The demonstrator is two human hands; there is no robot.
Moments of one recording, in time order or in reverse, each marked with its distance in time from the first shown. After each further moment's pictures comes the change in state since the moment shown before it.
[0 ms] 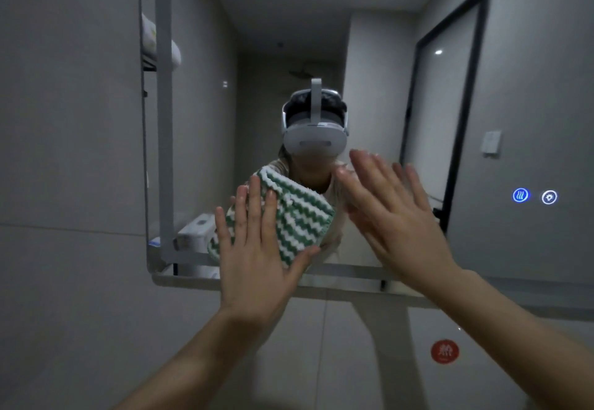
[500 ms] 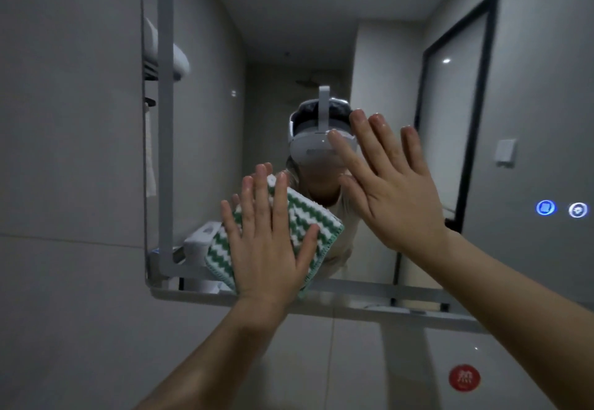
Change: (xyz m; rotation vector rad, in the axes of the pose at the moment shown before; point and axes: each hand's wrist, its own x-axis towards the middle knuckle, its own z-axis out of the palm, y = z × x) left_hand 0.030 0.009 0.019 0.030 0.135 -0.061; right_hand 0.054 0.013 0.018 -0.252 0.169 -0.006
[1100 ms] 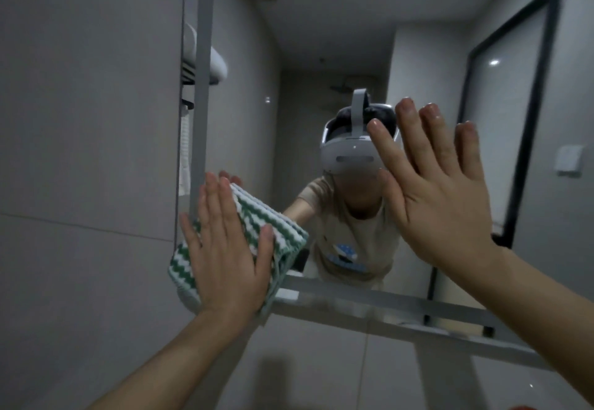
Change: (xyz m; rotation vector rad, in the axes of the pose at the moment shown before) left_hand -0.016 -0.071 -0.001 0.013 0.080 -0.165; right_hand -0.001 -0.014 0.012 -0.009 0.117 0.081
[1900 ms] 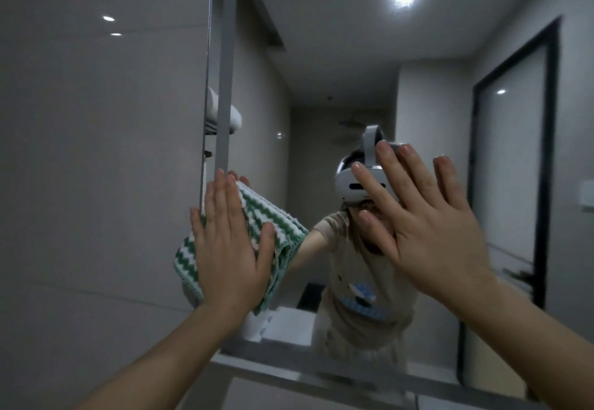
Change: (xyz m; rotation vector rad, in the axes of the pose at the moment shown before) left_hand 0.096 0.000 -0.014 -0.018 0.030 0.057; right_hand 0.053 0.001 0.000 0.033 0.048 -0.056
